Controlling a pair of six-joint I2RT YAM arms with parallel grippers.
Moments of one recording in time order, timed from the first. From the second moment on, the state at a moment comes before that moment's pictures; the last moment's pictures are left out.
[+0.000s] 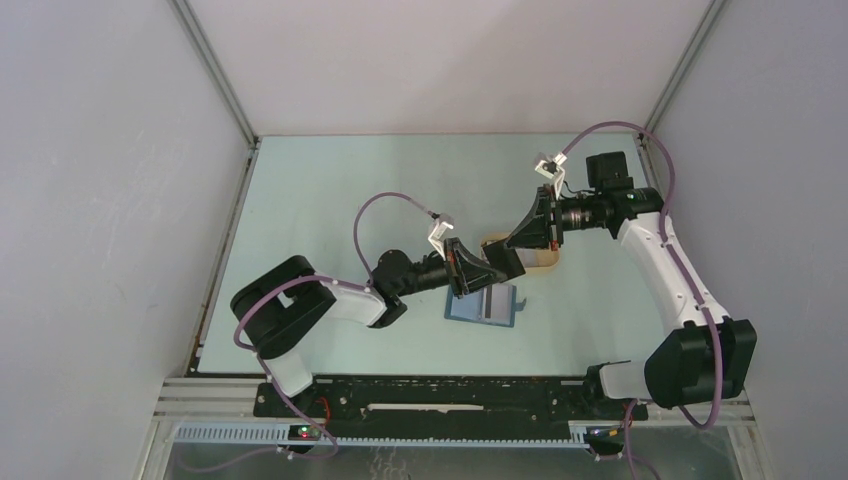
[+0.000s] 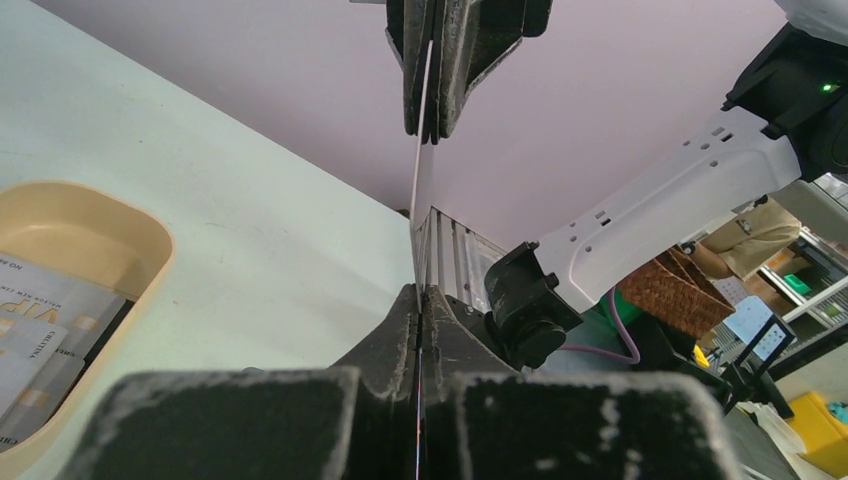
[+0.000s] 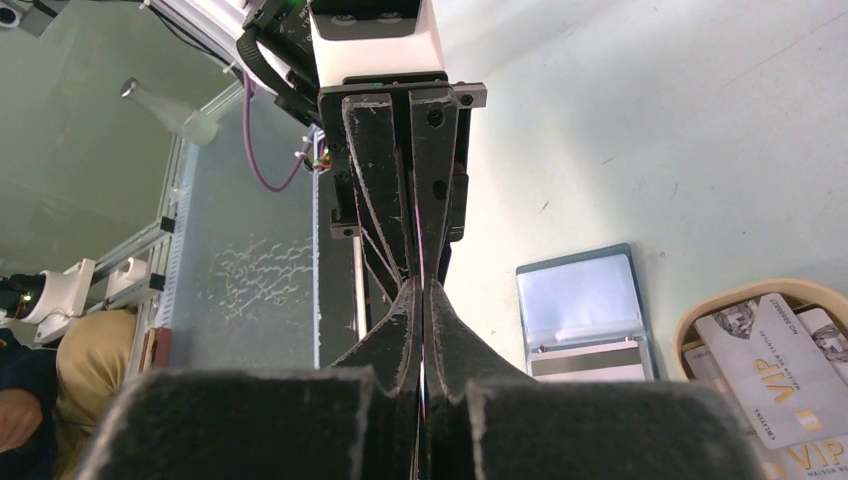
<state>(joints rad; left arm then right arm) -0.89 1.71 0.63 1.37 0.50 -0.75 0.13 1.34 1.24 -0.86 -1.30 -0.41</state>
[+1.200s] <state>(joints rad) -0.79 1.44 0.55 0.55 0.17 -0.52 0.26 1.13 0.96 -0.69 -0.76 -0.59</state>
